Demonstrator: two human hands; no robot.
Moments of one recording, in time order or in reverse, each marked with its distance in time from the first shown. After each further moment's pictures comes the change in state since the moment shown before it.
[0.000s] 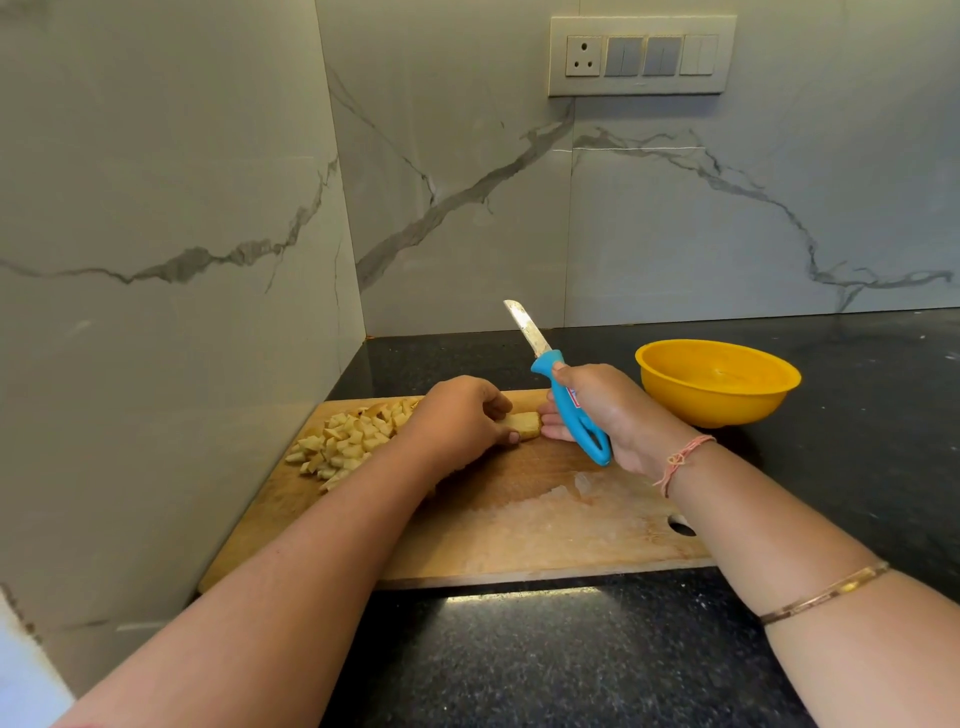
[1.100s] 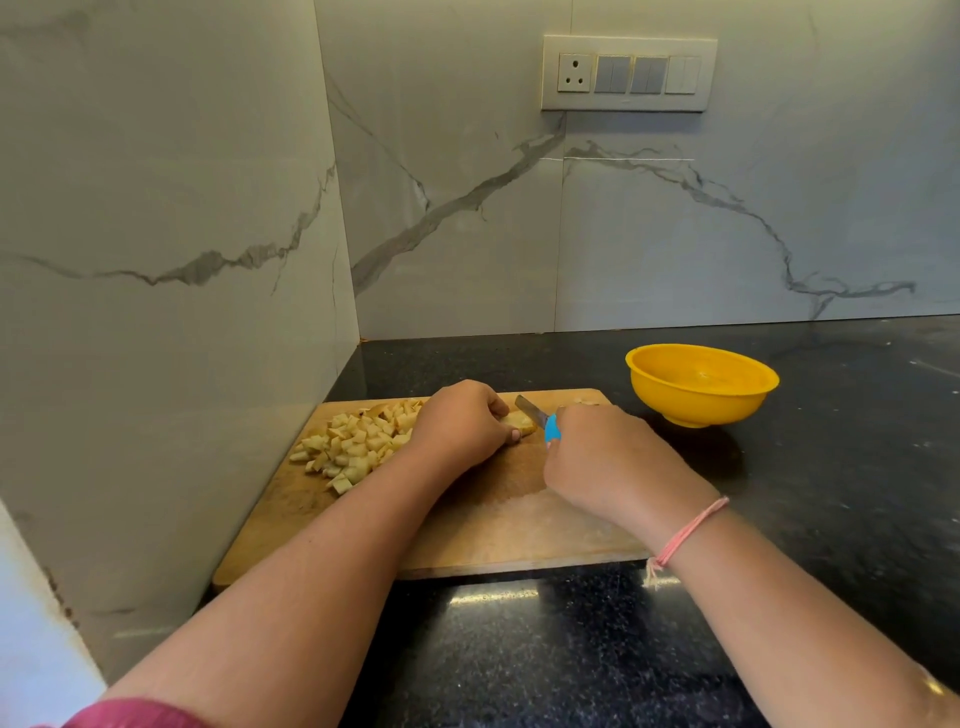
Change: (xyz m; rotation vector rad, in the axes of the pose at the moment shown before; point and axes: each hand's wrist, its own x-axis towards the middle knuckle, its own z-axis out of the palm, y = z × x) left_hand 0.000 -0.001 0.007 0.014 0.073 -0.038; right_hand -0.088 0.000 0.022 -1.283 0.172 -0.253
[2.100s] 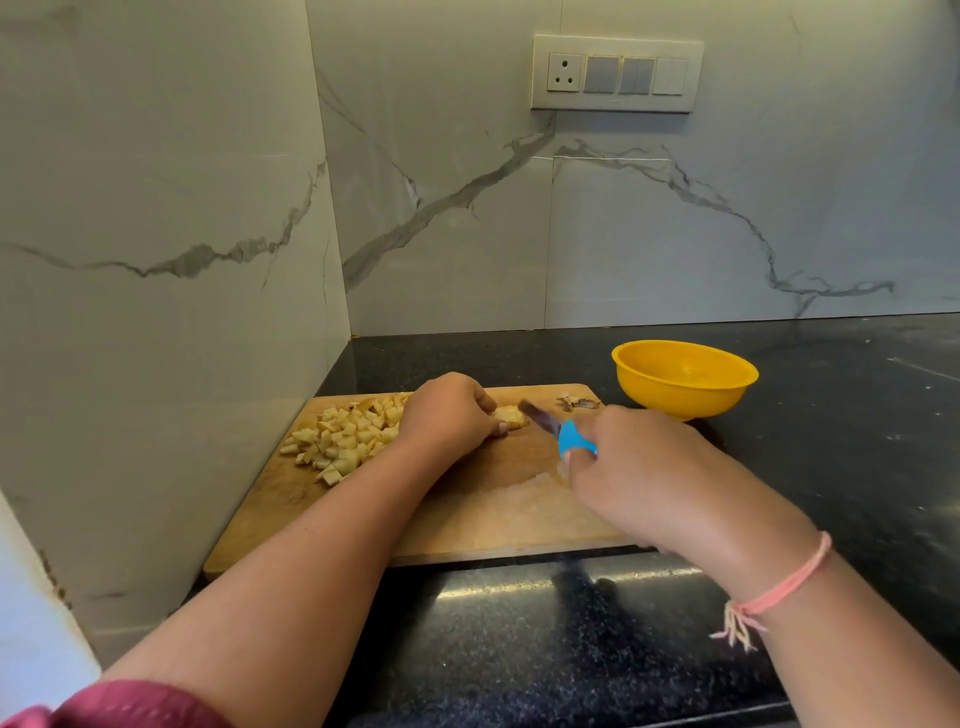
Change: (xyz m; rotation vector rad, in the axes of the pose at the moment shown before) left_hand -0.006 0.005 -0.003 0.019 0.022 -0.044; right_hand -0.042 0.015 -0.021 0.018 -0.032 -0.034
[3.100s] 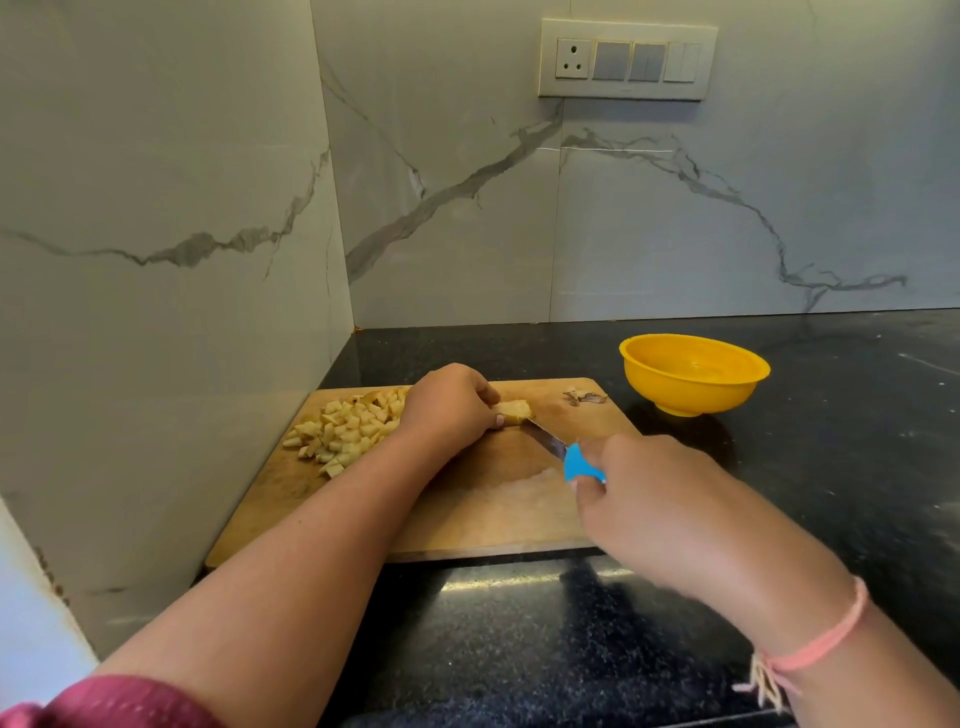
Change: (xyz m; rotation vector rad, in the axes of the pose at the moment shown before) left_hand 0.006 -0.007 0.000 -0.026 0.004 0.008; right_hand -0.012 -0.002 0.012 -0.008 -0.041 0.004
